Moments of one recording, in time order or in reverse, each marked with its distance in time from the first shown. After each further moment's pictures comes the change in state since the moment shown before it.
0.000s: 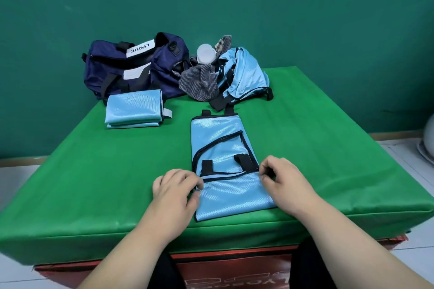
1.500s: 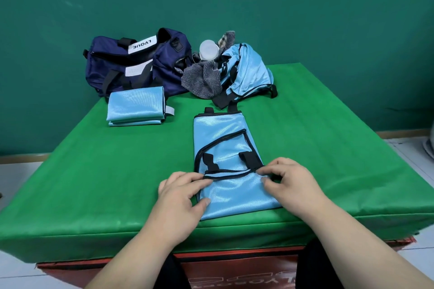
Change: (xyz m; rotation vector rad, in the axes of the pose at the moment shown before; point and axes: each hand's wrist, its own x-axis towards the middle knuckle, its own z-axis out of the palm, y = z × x) left_hand -0.003 0.007 0.000 -0.136 0.009 -0.066; right_hand -0.001 0.001 0.000 0.081 -0.004 0.020
